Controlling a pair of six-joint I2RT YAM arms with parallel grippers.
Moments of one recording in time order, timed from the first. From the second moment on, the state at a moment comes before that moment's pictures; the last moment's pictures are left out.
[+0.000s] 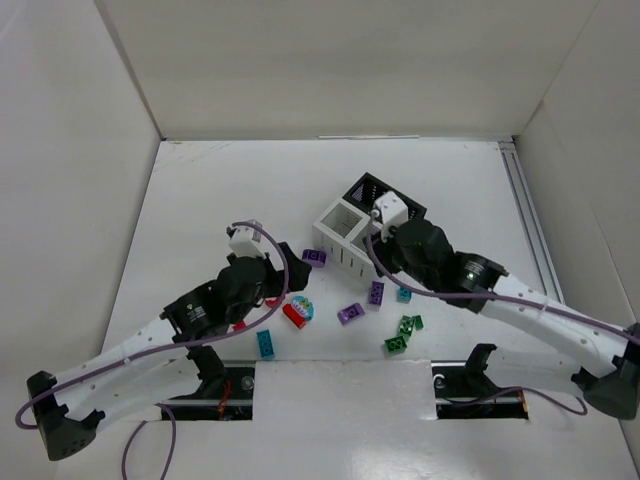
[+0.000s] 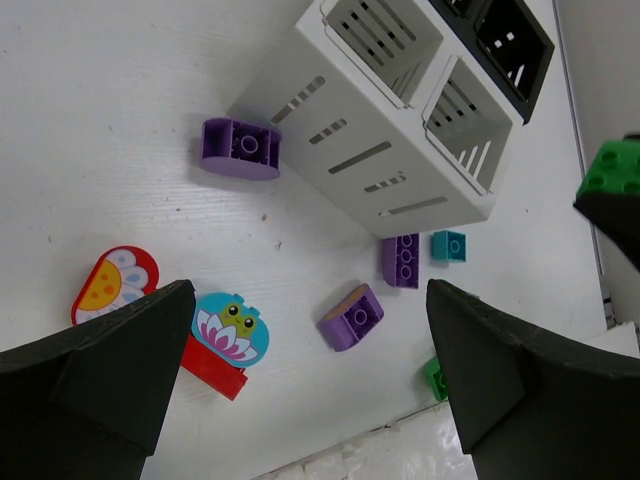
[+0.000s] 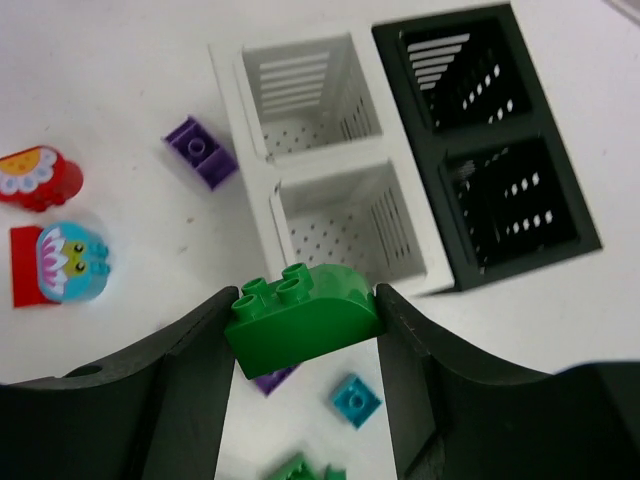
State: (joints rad) left arm -0.94 0.70 0.66 -0.44 -0.44 -0.84; right arm 0.93 1.03 0.95 -0.44 0.36 0.07
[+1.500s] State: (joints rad) left arm -1.42 1.66 1.09 -0.22 -0.31 -0.61; right arm 0.37 0.70 0.94 -0.74 0.30 -0.05
